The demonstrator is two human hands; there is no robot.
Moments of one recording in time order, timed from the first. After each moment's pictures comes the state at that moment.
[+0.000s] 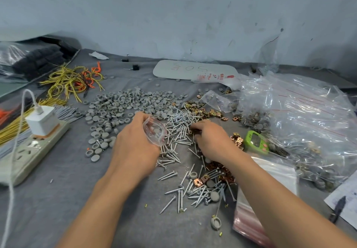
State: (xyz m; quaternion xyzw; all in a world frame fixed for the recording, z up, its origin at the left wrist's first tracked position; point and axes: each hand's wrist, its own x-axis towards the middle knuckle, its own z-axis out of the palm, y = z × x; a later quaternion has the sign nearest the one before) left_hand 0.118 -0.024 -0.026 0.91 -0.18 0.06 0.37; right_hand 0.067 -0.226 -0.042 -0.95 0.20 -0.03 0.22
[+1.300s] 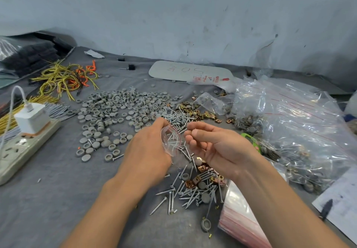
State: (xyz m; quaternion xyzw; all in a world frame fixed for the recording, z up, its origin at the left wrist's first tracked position) left_hand 0.097 -0.046 -0.028 0.90 -0.29 0.05 0.33; right_hand 0.014 -0.206 -0.009 -0.44 0.17 -0.04 0.88
